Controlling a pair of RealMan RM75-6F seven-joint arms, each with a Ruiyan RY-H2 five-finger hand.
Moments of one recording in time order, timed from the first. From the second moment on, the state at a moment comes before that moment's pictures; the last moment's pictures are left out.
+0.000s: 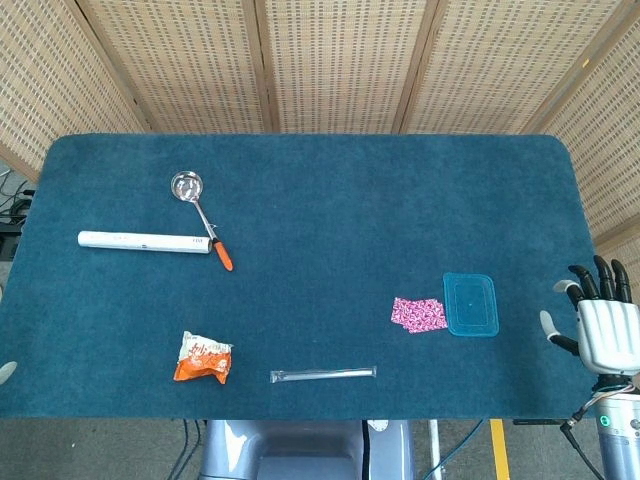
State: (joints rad) left arm 0.03 -0.89 -0.03 -1.83 1.45 1.57 0.05; right arm 0.20 -1.12 0.09 -1.67 -1.33 1.53 -0.29
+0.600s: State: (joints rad) left arm 0.04 -0.89 -0.03 -1.83 1.45 1.57 0.05; right arm 0.18 -1.12 0.11 -1.67 -1.35 1.52 -0.29
